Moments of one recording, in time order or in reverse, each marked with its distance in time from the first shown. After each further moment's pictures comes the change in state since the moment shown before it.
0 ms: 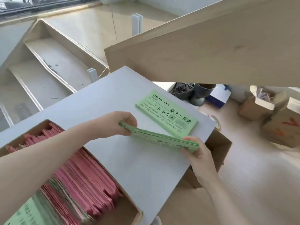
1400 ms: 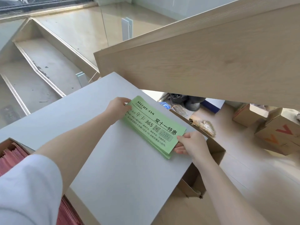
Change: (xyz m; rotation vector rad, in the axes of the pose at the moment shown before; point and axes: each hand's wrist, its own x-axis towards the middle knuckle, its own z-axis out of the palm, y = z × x) left_hand 0.146 0.011 0.002 -0.202 0.427 -0.189; right_hand 0.107 -0.023 -0.025 -0.314 0.126 0.502
